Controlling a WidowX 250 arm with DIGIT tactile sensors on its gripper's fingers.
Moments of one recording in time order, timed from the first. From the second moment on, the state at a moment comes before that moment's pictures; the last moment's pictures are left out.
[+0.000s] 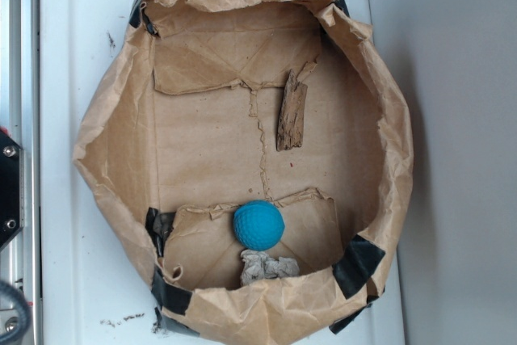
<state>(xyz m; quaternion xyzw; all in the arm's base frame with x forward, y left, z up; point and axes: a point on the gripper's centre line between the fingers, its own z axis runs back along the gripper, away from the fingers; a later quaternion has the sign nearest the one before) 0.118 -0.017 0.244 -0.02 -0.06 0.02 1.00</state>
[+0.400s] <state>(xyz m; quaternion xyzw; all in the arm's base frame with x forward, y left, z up) 0.119 -0.017 0.242 -0.02 -0.05 0.01 1.00</state>
